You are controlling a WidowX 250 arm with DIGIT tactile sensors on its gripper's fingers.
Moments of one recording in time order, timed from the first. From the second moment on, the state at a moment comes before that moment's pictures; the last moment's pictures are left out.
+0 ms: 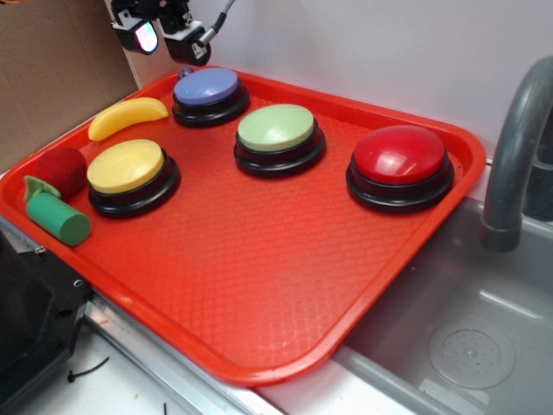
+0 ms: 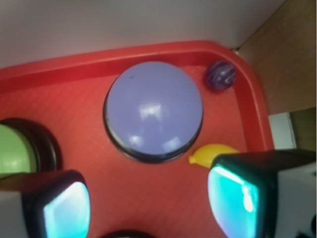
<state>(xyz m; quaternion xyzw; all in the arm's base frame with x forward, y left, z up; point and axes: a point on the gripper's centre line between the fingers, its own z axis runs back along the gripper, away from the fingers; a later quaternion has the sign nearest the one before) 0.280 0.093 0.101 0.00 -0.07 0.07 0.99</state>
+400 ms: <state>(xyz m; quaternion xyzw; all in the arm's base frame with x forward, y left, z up) 0.281 0.085 0.112 0.00 -0.06 0.06 1.00</state>
